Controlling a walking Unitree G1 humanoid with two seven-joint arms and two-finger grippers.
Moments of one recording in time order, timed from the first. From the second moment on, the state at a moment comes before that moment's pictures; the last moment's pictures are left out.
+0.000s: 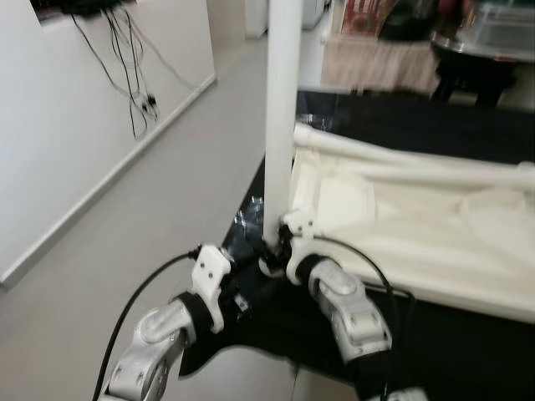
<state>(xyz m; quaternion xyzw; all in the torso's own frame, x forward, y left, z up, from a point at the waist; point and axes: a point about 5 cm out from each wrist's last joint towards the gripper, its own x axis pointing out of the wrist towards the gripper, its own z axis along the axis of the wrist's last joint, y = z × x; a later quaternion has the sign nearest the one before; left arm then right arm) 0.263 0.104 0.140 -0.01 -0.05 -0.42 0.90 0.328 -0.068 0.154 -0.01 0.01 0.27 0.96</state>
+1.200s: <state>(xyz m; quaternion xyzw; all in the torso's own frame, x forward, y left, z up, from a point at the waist) 0.246 0.104 0.132 -0.01 -0.04 -0.39 0.92 0.372 -0.105 0.212 -0.07 -0.04 0.50 0.87</state>
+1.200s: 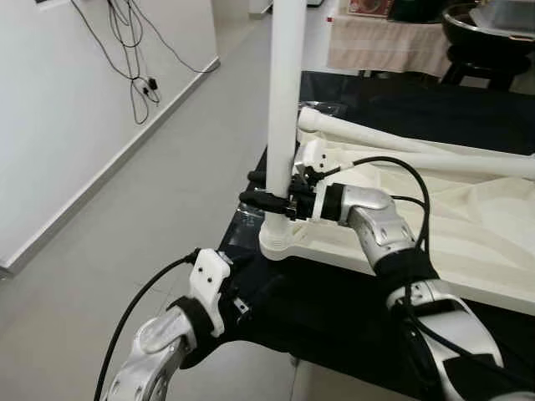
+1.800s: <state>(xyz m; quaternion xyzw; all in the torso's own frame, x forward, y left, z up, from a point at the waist) 0.255 0.112 0.138 0.00 -0.06 -0.37 0.93 0.351 -0.089 0.174 -0.06 -0.01 0.25 0.97</state>
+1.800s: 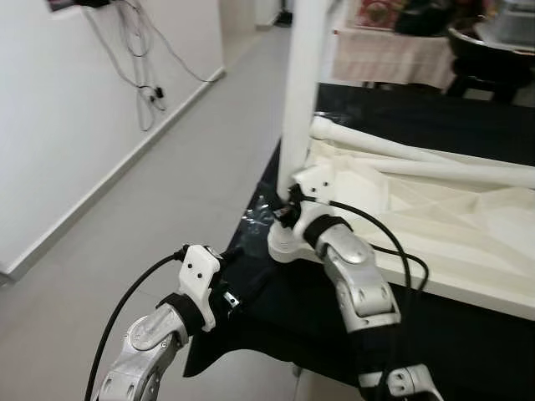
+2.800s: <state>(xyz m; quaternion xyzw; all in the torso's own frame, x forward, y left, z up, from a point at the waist) 0.255 0.114 0.133 0.01 -0.05 -0.35 0.94 0.374 -0.096 0.229 -0.06 -0.04 0.58 0.81</state>
